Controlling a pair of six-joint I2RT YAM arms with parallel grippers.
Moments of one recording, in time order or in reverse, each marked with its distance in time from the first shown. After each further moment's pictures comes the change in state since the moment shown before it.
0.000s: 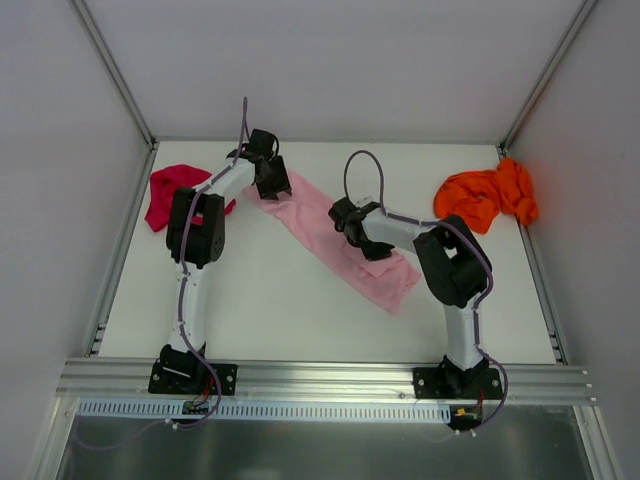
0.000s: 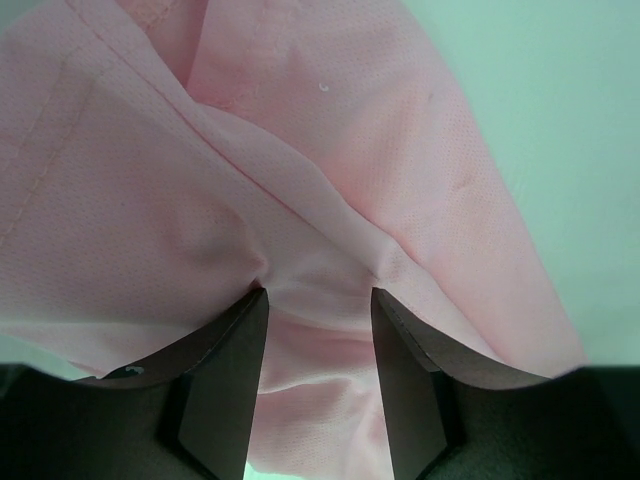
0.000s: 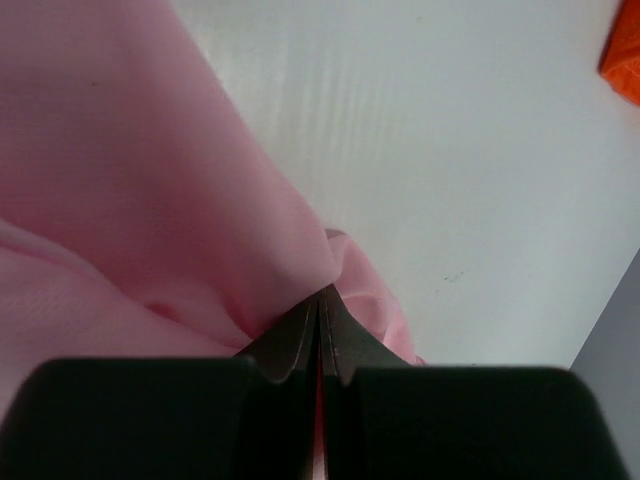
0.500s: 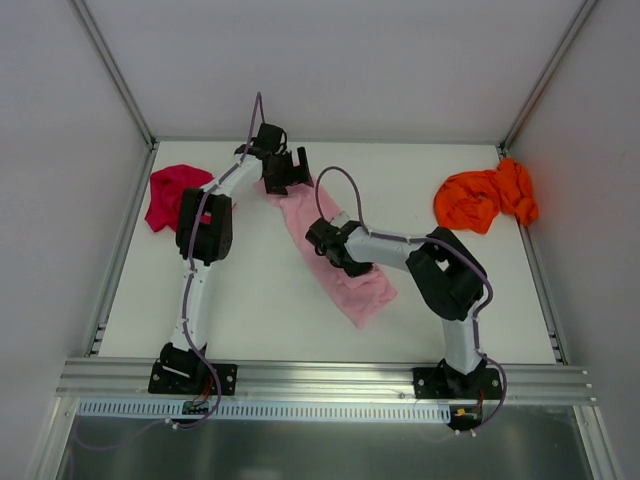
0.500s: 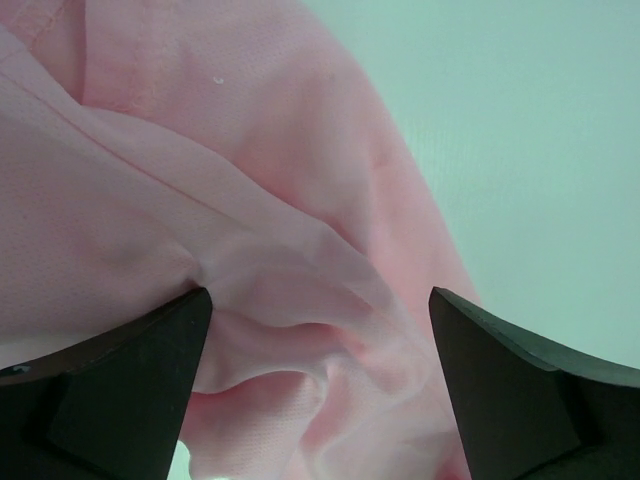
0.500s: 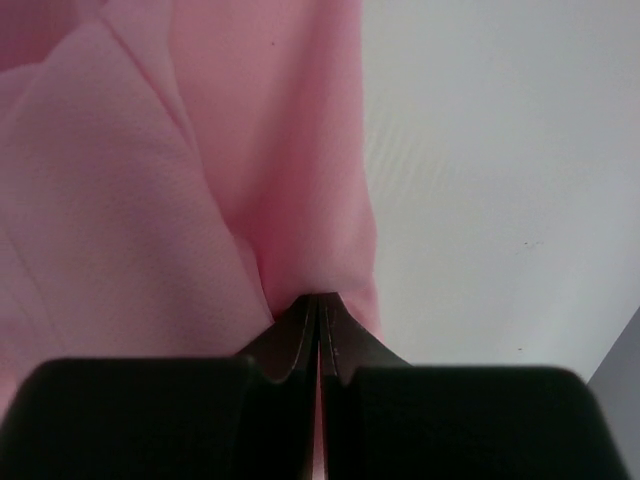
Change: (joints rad) left arm -0.022 0.095 0.161 -0.003 0.167 0.085; right arm 0.188 -0.037 -0.047 0.013 -0.006 0.034
